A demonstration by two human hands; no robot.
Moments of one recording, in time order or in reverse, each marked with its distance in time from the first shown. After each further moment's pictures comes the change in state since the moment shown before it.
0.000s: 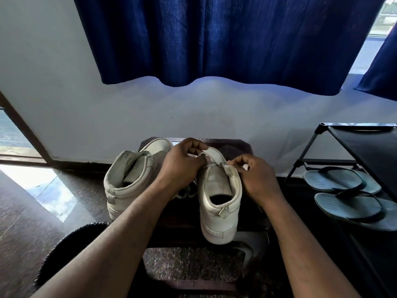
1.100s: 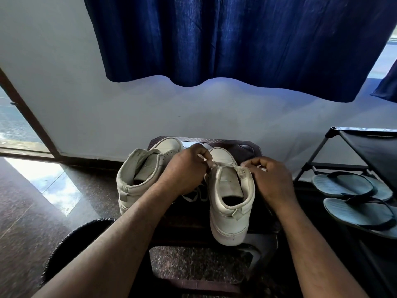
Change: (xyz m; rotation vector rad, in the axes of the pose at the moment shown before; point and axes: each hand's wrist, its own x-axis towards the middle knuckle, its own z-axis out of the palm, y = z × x) left_hand -0.009 0.004 -0.016 0.404 -0.067 -0.017; right_hand -0.002 -0.002 0.000 0.019 0.119 0.096
